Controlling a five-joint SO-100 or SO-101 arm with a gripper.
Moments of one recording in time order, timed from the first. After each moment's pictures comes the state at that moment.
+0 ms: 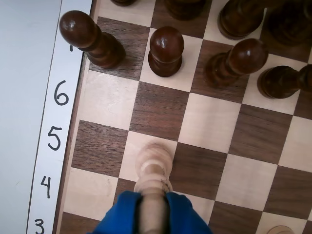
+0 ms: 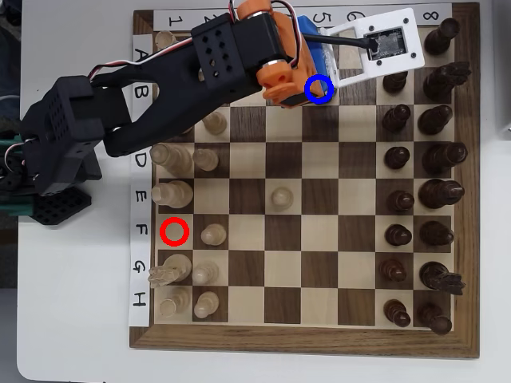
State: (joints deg) arm -19.4 49.7 35.2 86.3 100.5
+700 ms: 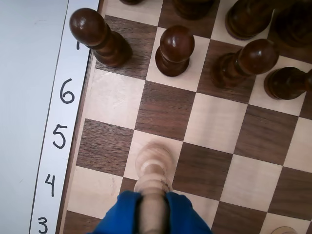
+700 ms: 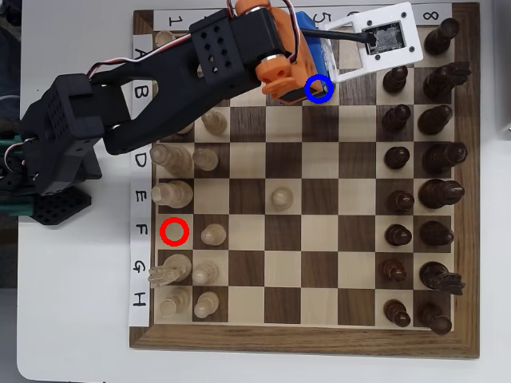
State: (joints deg) arm -20.3 49.7 35.2 86.3 100.5
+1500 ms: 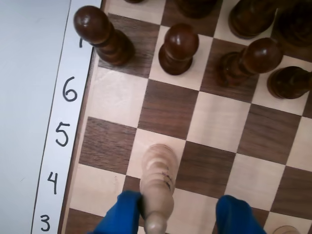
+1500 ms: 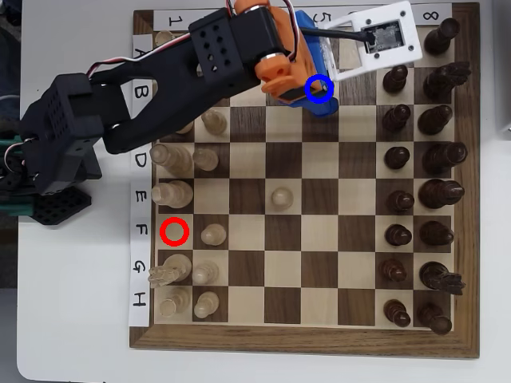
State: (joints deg) arm -21.4 49.7 35.2 86.7 100.5
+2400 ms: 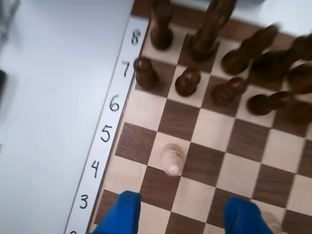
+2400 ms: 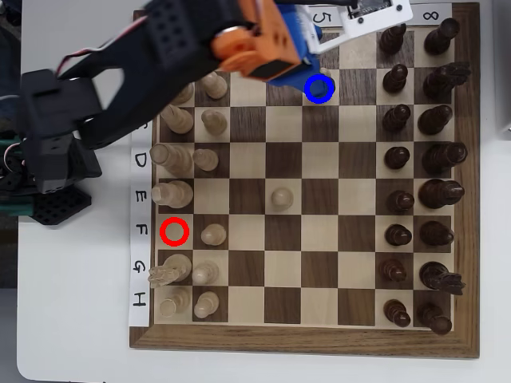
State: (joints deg) arm -22.7 64.2 35.2 89.9 100.5
